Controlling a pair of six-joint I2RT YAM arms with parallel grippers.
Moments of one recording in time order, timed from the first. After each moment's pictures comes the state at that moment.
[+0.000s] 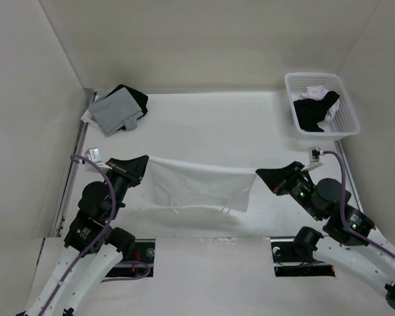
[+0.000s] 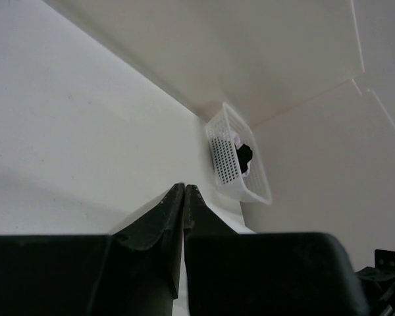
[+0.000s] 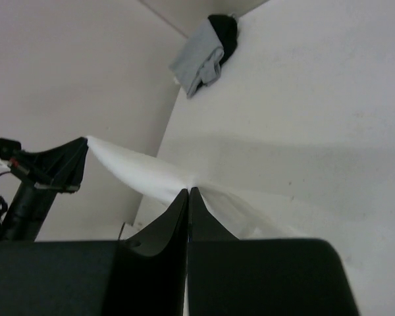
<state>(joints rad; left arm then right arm) -0.47 0.33 0.61 -0.27 -0.24 -0.94 0.81 0.43 0.68 -0.31 0.24 0.87</state>
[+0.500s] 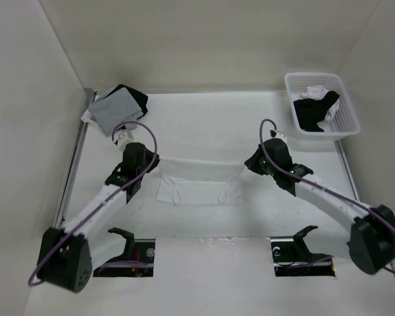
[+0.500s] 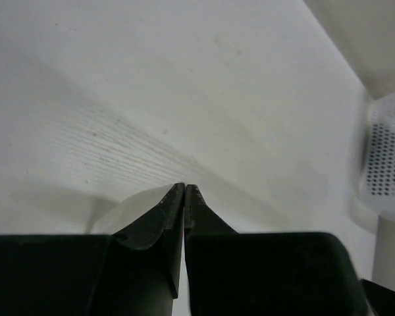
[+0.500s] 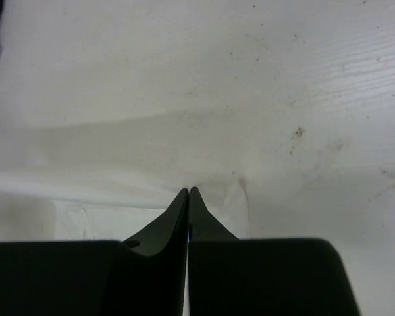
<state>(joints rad) -0.34 0.96 0.55 -0.08 -0.22 -0.91 0.53 1.10 0.67 -0.18 0.15 0.80</state>
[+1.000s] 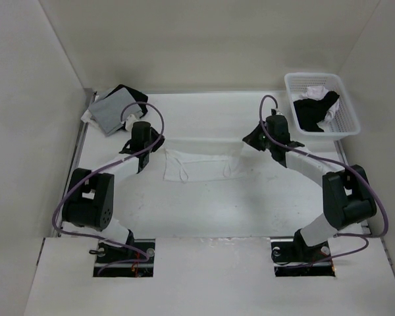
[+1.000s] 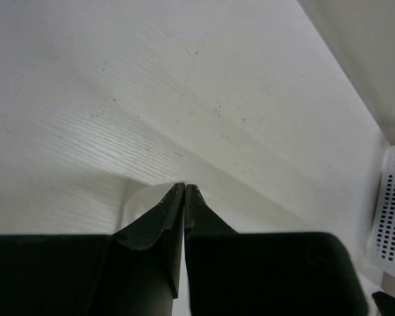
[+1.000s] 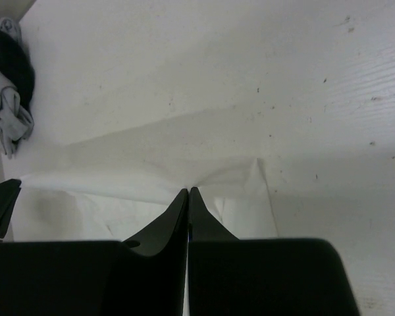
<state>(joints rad) -0.23 1.59 0.83 0.24 -0.13 -0.91 0.30 1.58 0.95 0.06 -0.07 0.77</state>
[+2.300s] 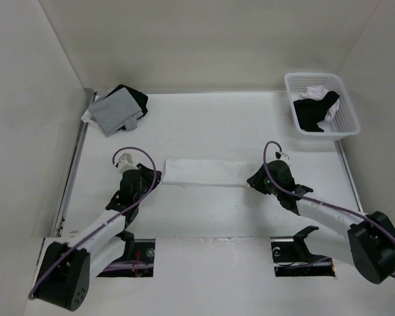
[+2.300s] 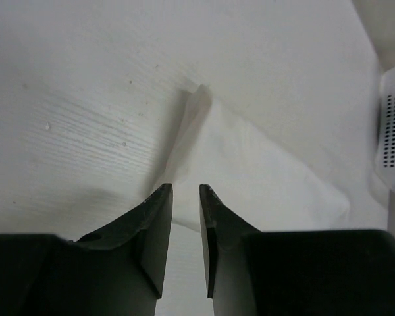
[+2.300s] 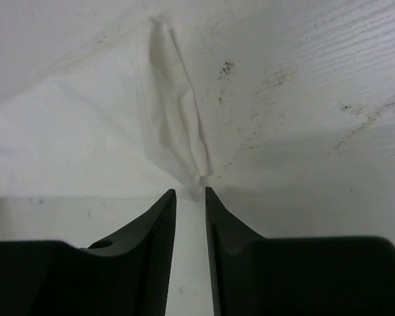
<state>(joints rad) -0.31 0.96 0.18 0.31 -0.13 -0.91 0.50 1.15 0.38 0.07 0.10 0.89</state>
